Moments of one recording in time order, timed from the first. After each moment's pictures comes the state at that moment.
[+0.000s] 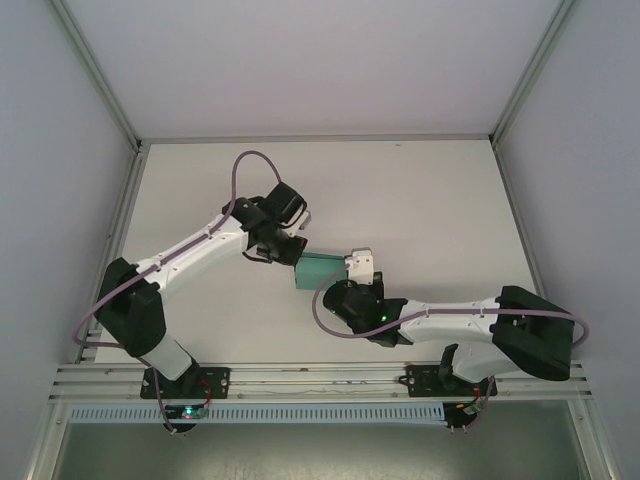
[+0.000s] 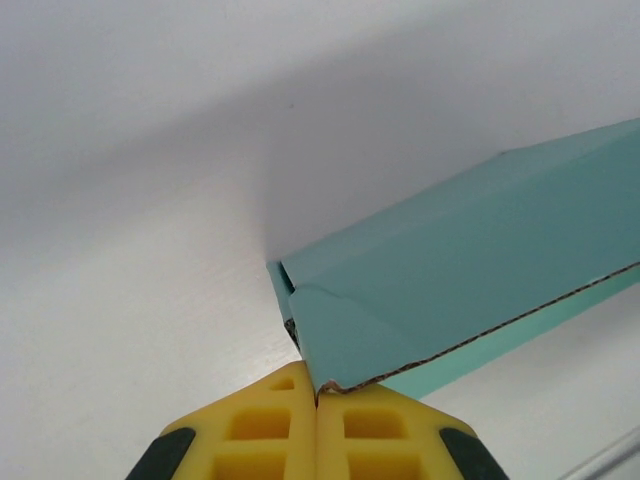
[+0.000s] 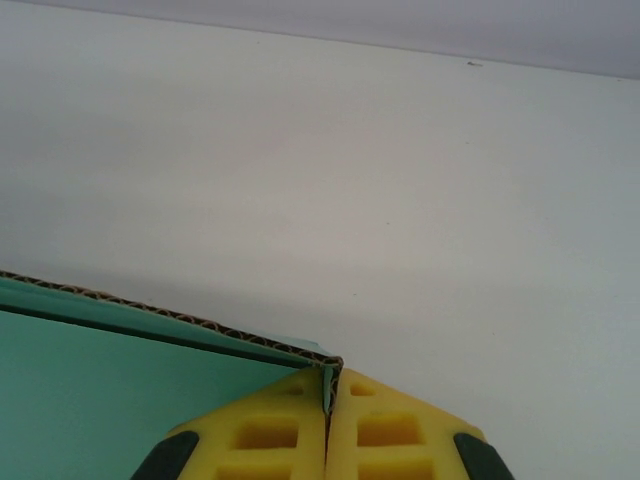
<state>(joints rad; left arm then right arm) -0.64 1.60 1.33 -0.96 0.22 -0.30 1.16 1.37 0.54 0.02 0.99 0.64</state>
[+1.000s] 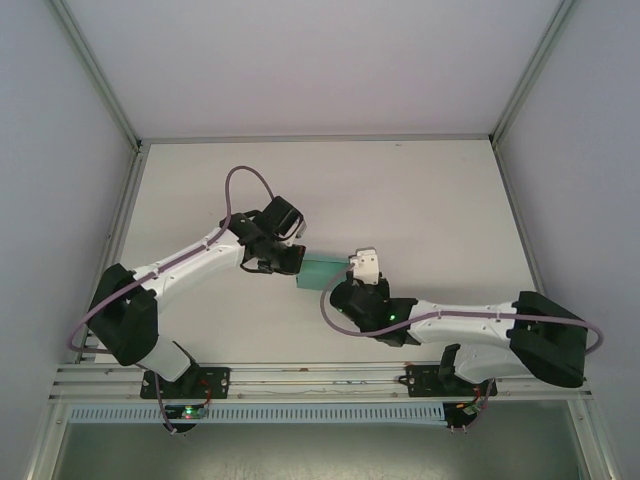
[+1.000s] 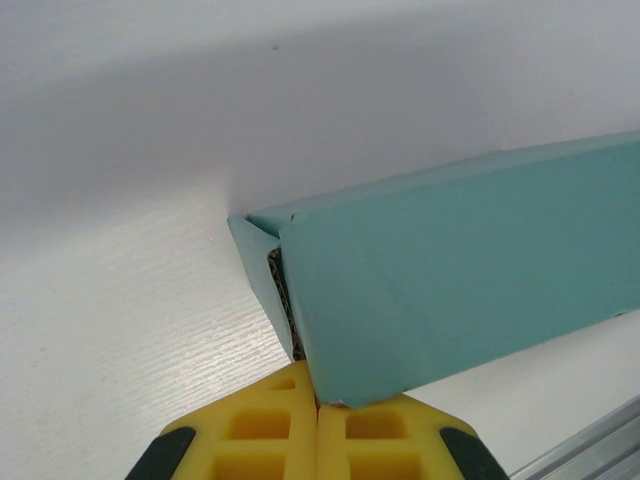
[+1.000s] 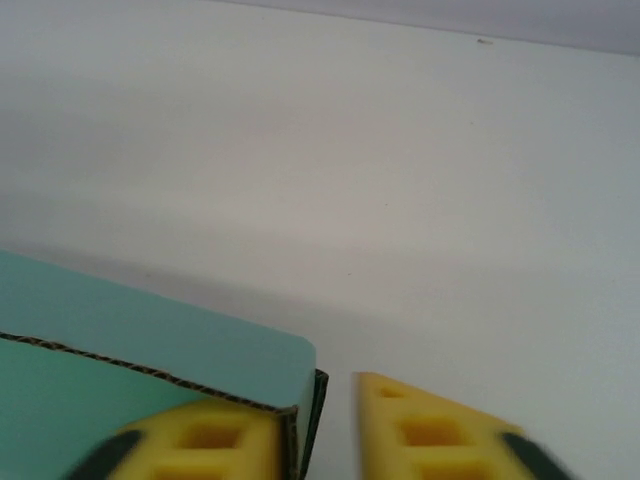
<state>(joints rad) -0.65 1.55 1.15 -0.79 0.24 -0.45 1.13 1.26 0.52 -0.05 0.89 0.61</state>
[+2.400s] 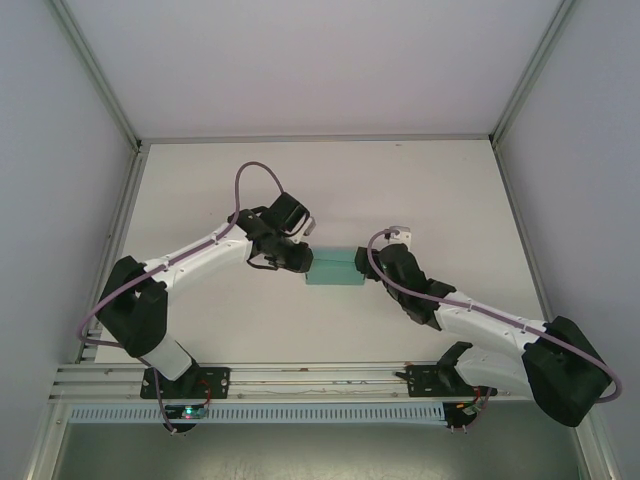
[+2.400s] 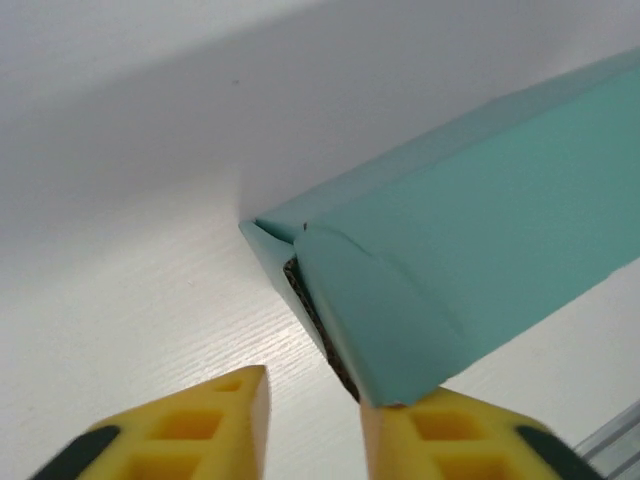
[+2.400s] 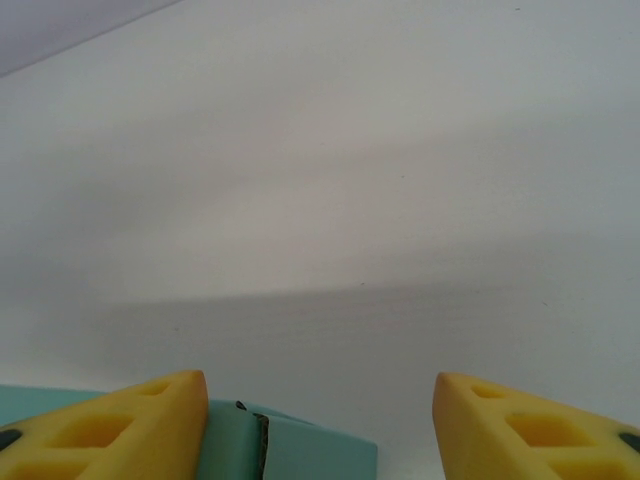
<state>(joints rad) -0.66 1.60 1.20 -0.78 0.27 -0.36 0.68 1.12 0.41 0.12 0.30 0.69</state>
